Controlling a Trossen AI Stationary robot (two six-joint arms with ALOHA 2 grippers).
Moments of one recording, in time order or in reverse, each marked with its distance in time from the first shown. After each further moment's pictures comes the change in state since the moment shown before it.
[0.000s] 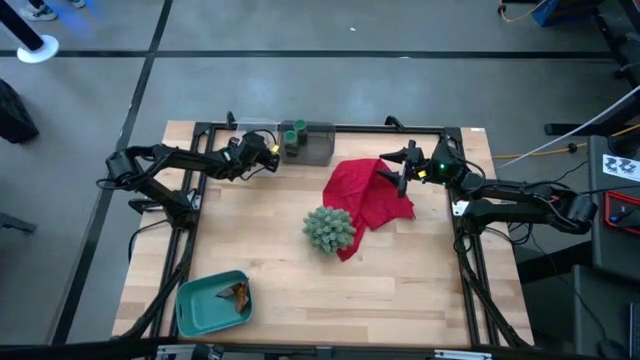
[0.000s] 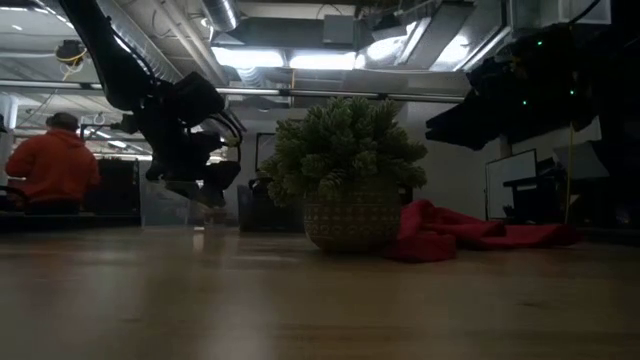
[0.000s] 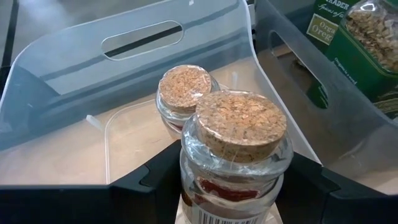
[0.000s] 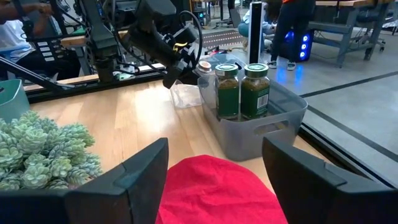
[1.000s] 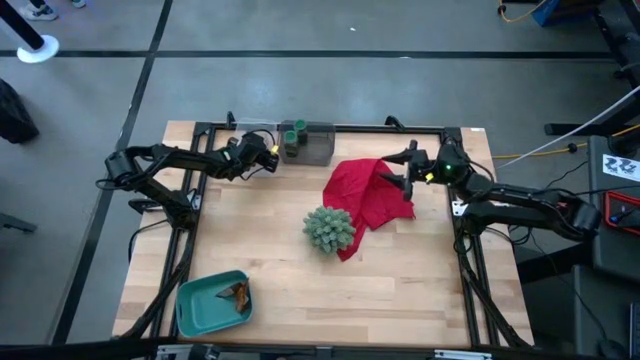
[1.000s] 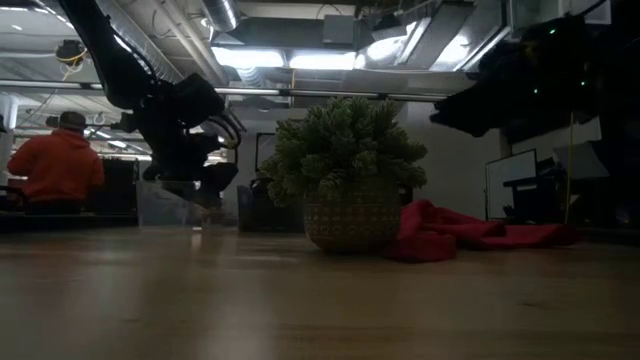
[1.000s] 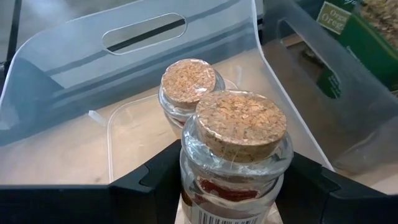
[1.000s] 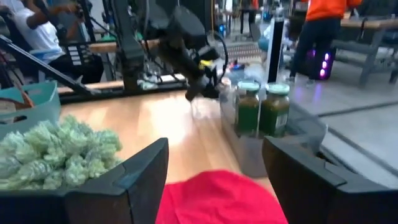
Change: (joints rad) left arm 0.013 -0.001 0.003 -0.061 -0.005 -0.005; right arm 0.000 -0.104 0.000 -0.051 -0.088 -0.029
